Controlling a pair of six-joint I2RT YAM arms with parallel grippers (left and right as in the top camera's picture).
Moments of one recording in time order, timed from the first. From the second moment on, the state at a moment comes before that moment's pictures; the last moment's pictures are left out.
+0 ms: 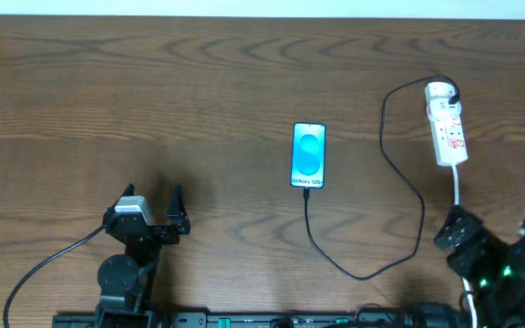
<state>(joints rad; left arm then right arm) -0.10 0.01 0.04 -0.14 -0.03 -0.20 0.00 0.44 0.98 -1.19 0.22 0.64</state>
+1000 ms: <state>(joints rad) -0.10 0.01 0.04 -0.14 -0.03 -0.20 -0.04 0.01 0.09 -0.07 0.13 0.64</state>
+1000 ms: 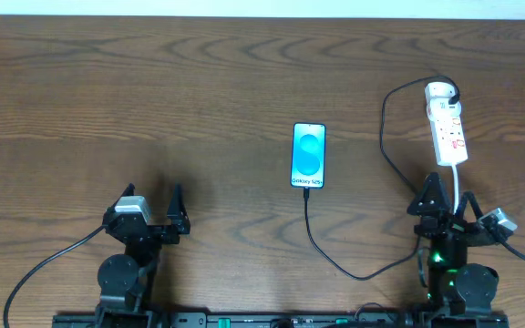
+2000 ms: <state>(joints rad) -0.10 0.01 0.04 -0.14 -0.03 -0.20 -0.05 0.01 0.01 -0.06 0.09 0.13</state>
